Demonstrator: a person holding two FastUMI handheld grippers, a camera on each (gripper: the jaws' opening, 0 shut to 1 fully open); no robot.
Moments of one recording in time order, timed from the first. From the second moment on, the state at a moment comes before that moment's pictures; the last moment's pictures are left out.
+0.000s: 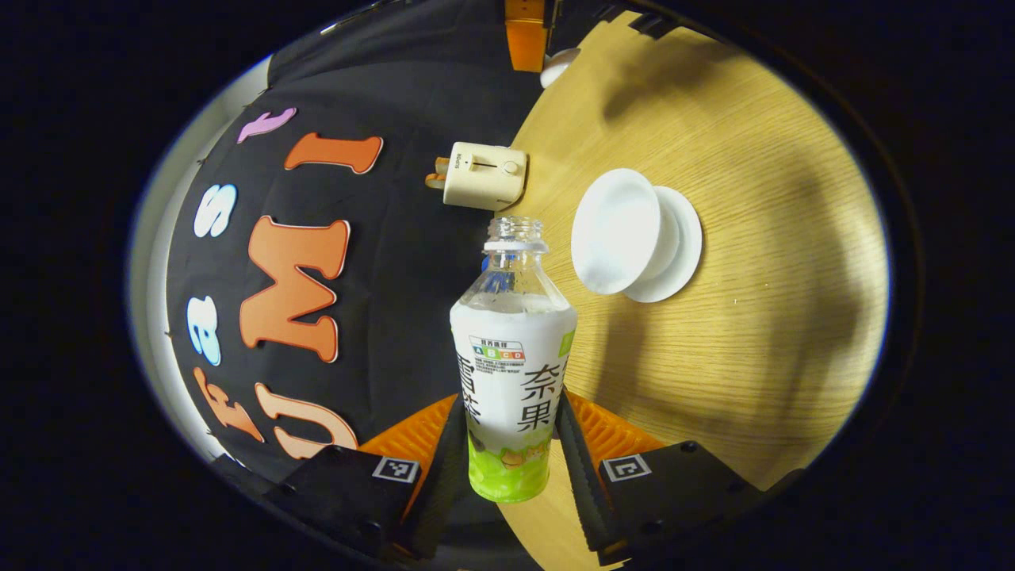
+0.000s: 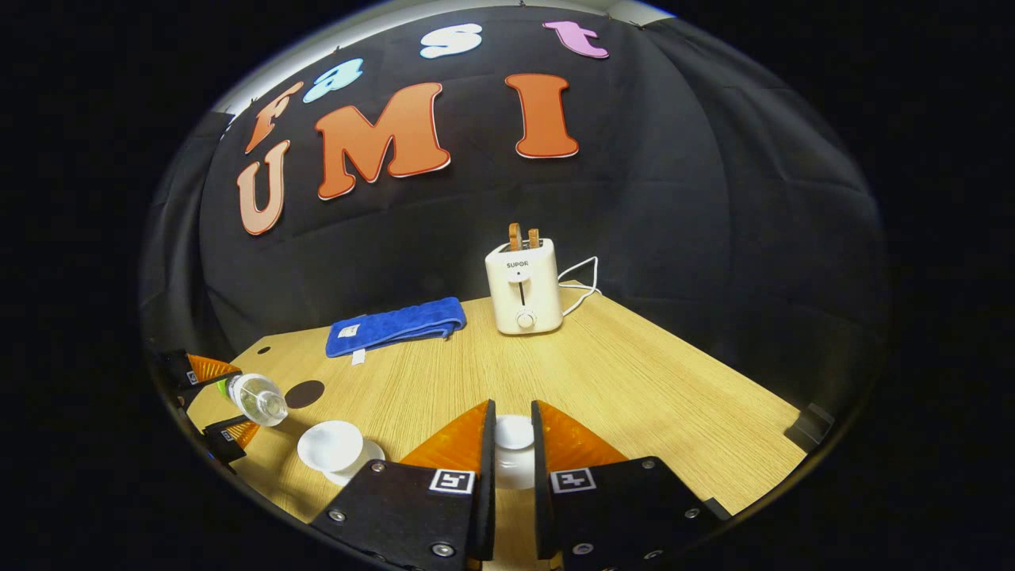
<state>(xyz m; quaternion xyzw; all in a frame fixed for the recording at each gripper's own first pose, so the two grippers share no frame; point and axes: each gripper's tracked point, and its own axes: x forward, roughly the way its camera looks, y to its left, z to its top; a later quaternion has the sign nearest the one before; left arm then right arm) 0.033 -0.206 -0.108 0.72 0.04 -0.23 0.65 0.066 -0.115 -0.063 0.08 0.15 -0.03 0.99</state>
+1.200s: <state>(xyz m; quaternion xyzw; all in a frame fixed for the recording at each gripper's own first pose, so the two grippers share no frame) 0.052 -0.232 -0.098 0.85 0.01 -0.24 0.47 0.066 -0.120 -0.067 0.08 0.15 -0.03 0.98</state>
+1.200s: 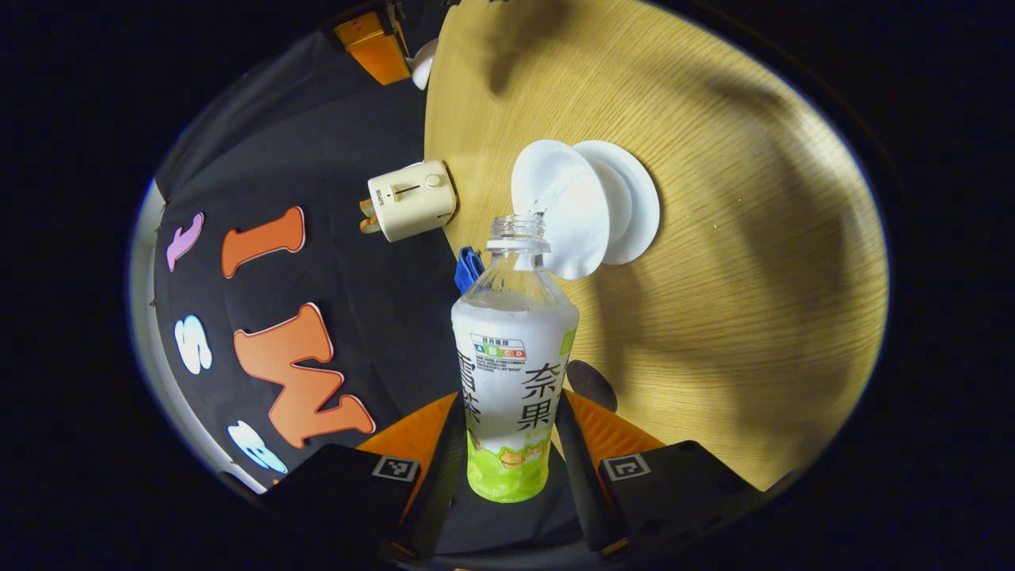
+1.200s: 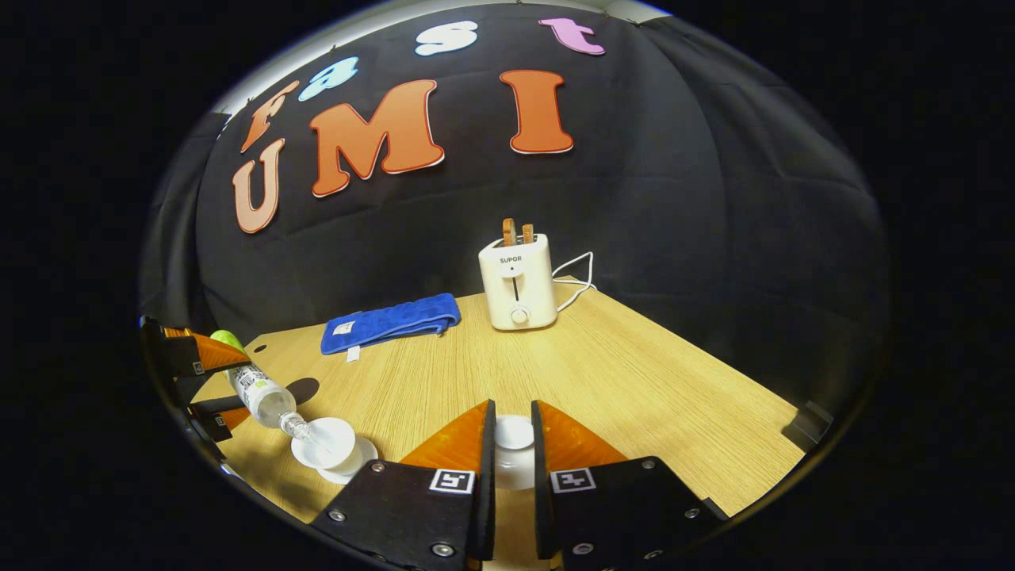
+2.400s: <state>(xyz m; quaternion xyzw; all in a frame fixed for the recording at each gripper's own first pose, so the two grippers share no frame) 0.046 -0.237 -0.107 0.83 0.02 -0.25 0.49 0.065 -0.124 -0.067 0.08 0.15 -0.04 0.98</state>
